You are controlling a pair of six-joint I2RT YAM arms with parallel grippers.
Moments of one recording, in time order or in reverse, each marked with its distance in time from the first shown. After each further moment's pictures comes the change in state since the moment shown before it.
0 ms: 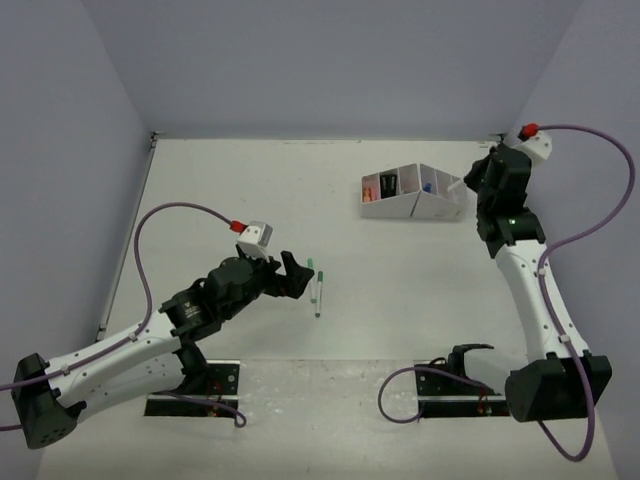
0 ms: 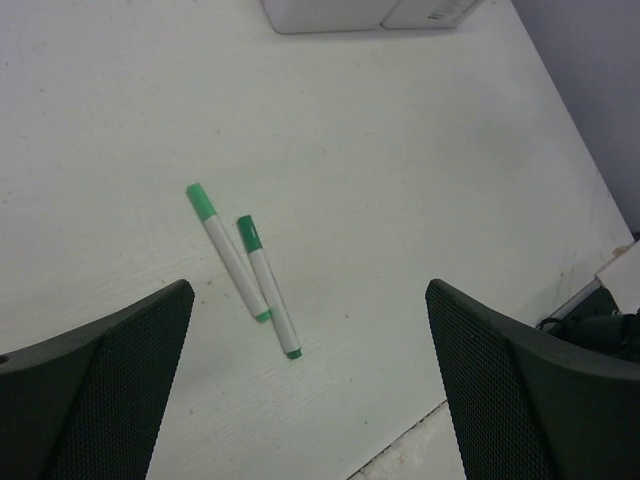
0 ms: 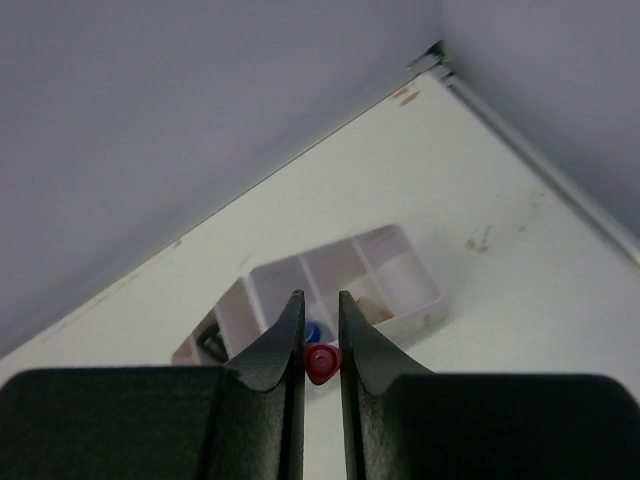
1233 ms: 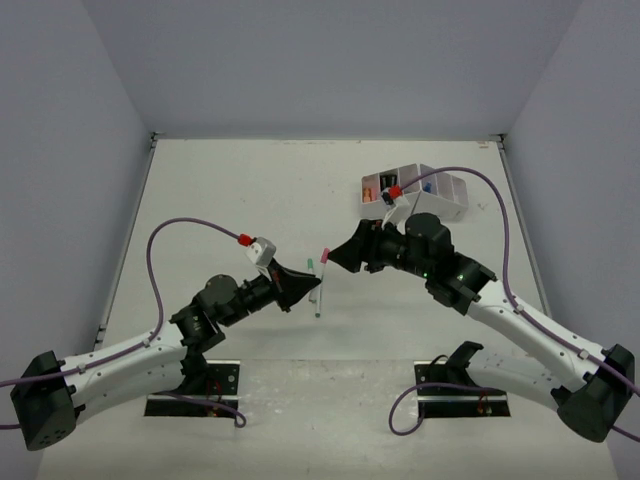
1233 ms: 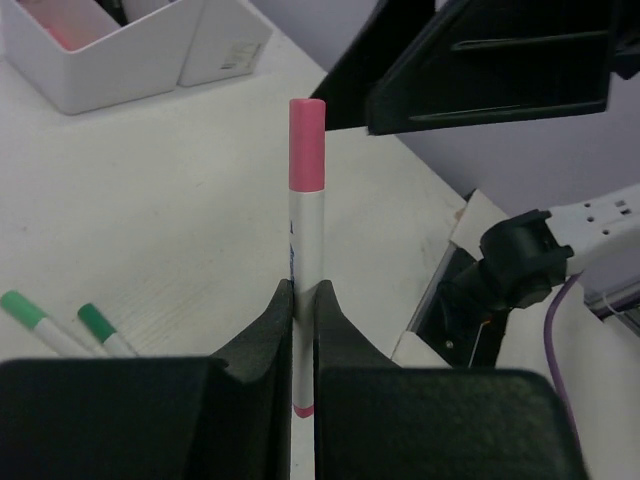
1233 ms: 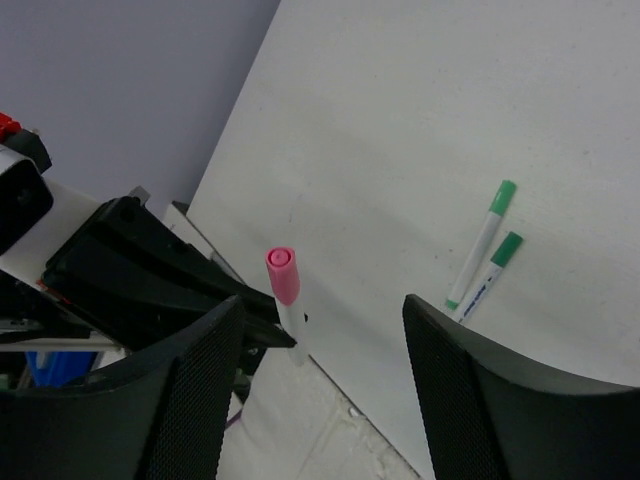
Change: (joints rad) left arm 0.000 -0.019 -0.241 0.552 0.322 0.072; right arm 0.686 -0.159 -0.283 0.078 -0.562 0.197
